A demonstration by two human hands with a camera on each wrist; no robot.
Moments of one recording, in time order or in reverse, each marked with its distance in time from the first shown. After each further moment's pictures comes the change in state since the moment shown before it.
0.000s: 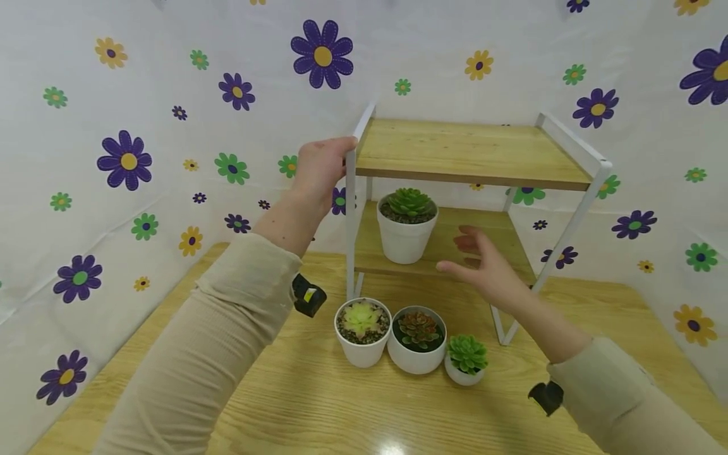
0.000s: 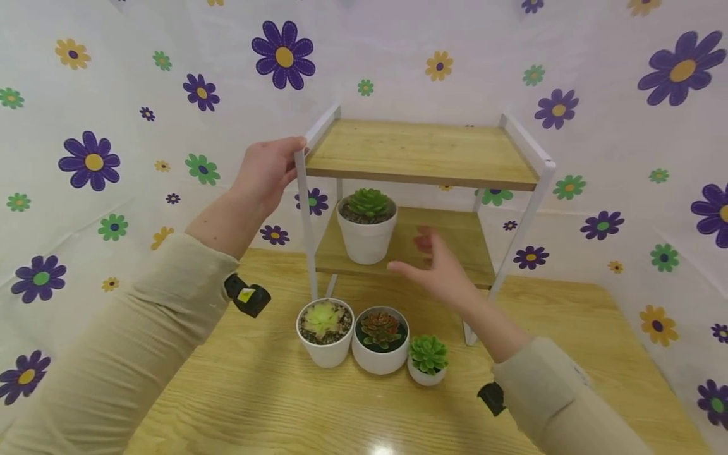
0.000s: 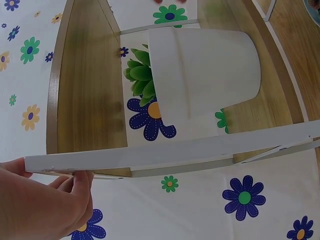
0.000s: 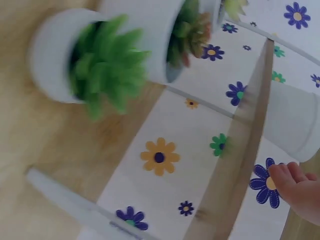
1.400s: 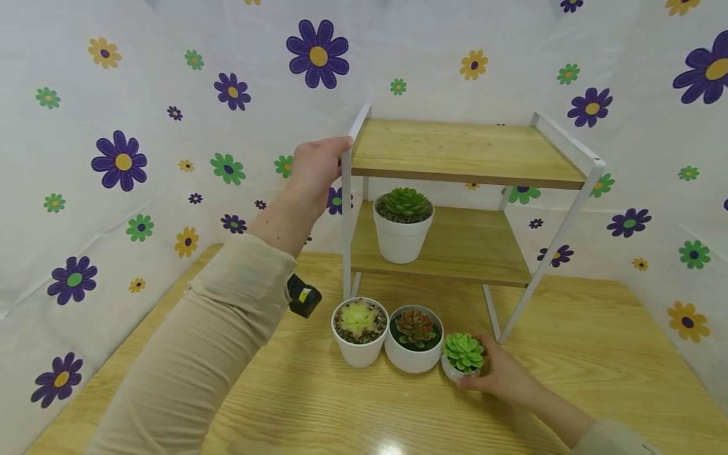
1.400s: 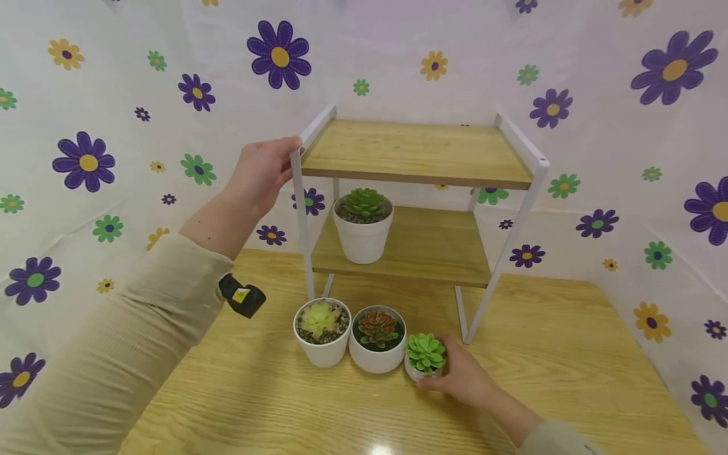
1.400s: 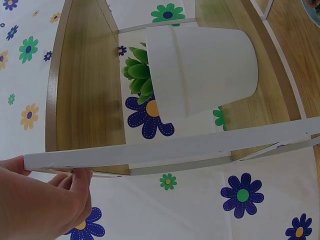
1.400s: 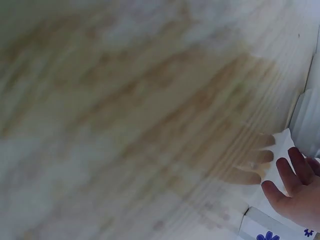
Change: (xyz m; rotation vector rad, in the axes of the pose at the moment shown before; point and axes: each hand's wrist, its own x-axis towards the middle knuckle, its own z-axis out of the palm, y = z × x) left_hand -0.002 0.000 0.000 0.017 -0.017 0.005; right_hand -0.079 0.128 0.051 -0.179 -0.113 0.133
